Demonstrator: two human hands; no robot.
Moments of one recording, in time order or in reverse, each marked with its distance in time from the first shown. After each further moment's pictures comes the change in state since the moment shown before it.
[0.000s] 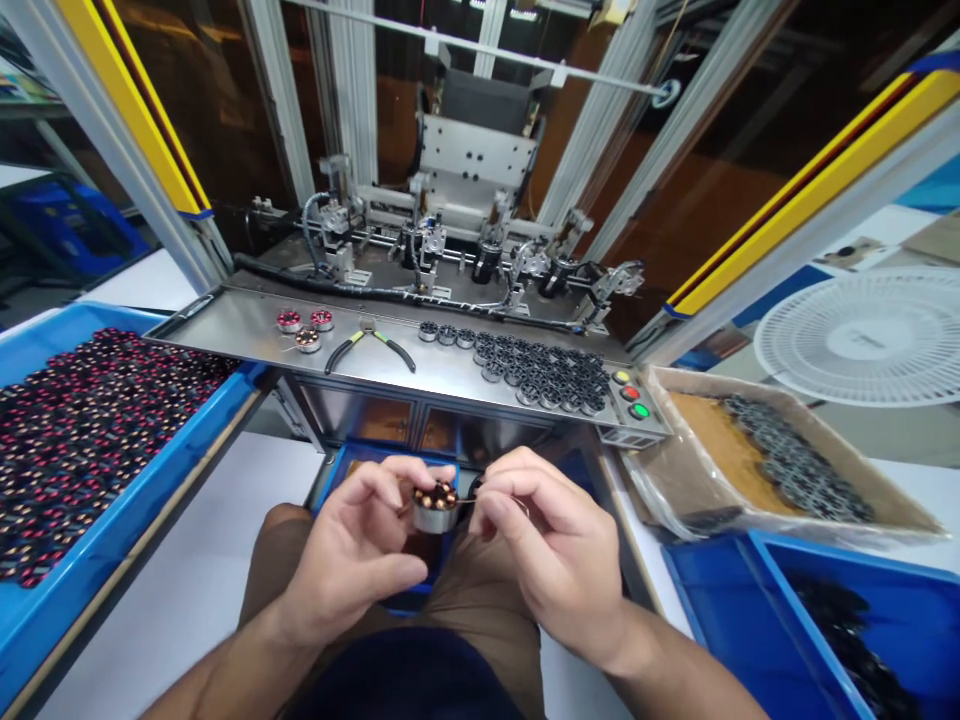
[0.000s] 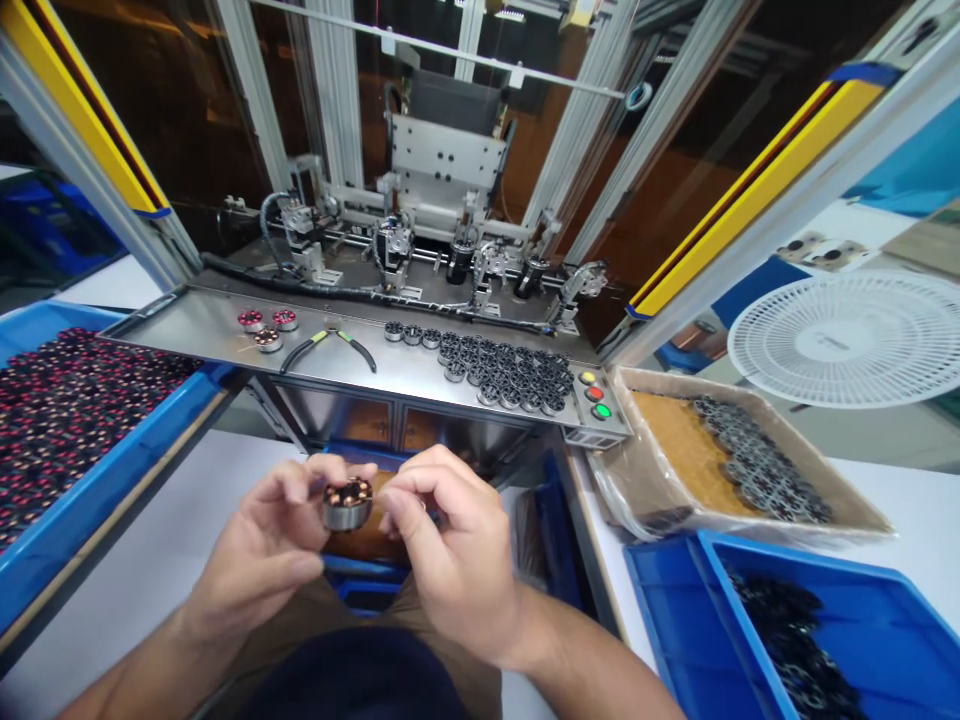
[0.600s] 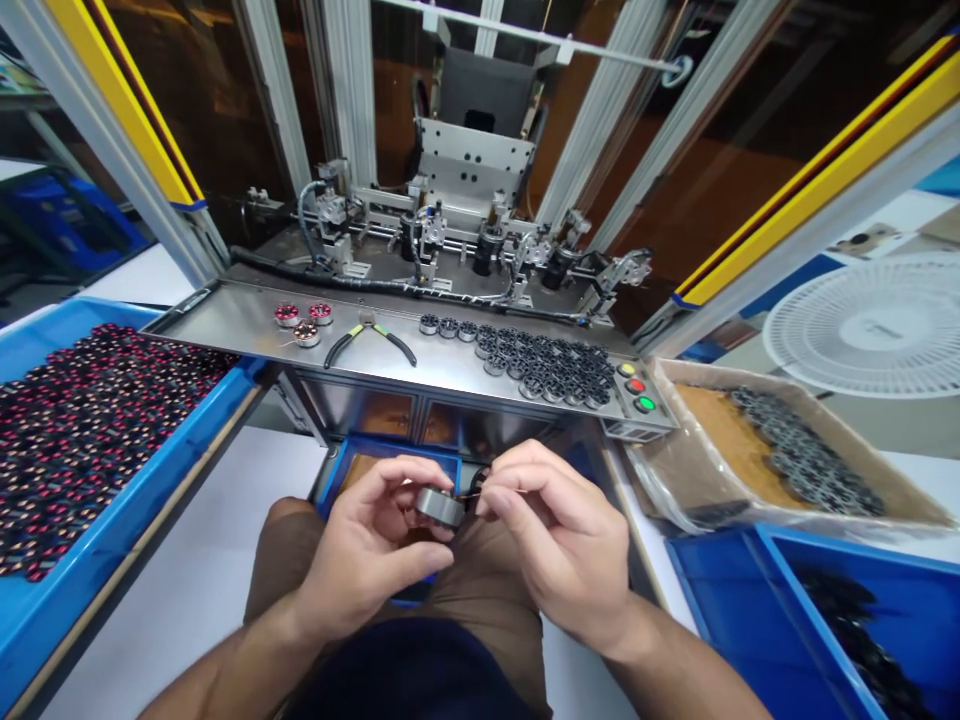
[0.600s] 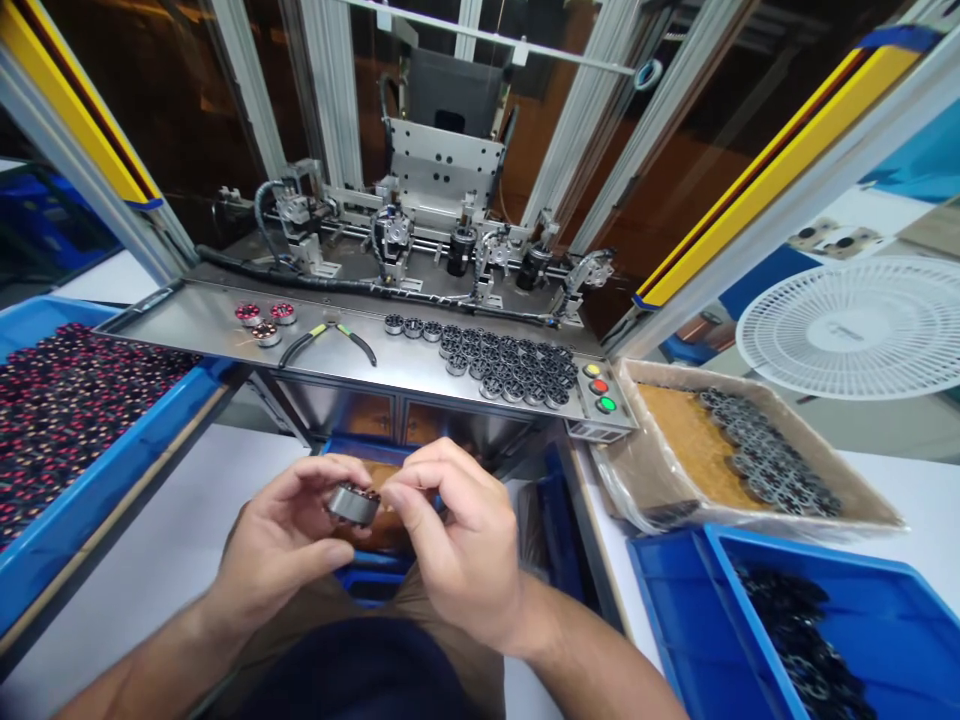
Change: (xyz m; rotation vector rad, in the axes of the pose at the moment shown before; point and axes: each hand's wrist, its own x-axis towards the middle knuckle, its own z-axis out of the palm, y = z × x) left_hand 0.002 -0.004 0.004 0.276 0.072 -0.021; right_hand 0.001 0.007 -0.004 -0.045 0.017 -0.062
